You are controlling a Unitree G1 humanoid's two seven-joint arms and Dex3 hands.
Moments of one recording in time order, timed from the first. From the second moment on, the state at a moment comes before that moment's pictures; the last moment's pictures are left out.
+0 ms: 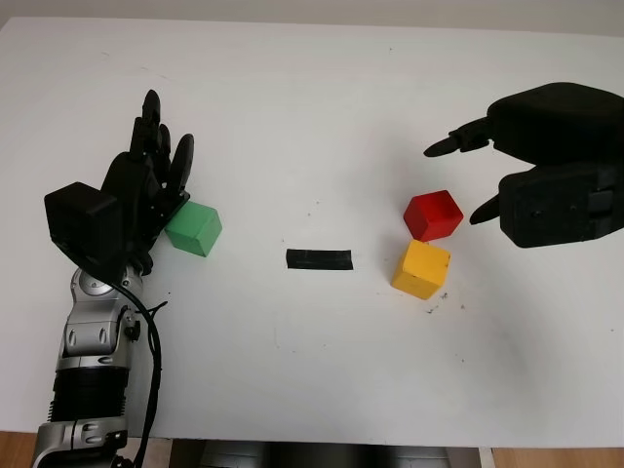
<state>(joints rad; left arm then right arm) -0.43 0.29 0.20 0.18 -0.12 0.02 -0.17 -0.64 -0.98 0.13 -0.05 -0.57 -0.05 0.69</state>
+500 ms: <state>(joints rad) -0.43 0.29 0.20 0.18 -0.12 0.02 -0.17 -0.54 -0.93 0.15 -0.04 -0.65 -0.11 0.54</state>
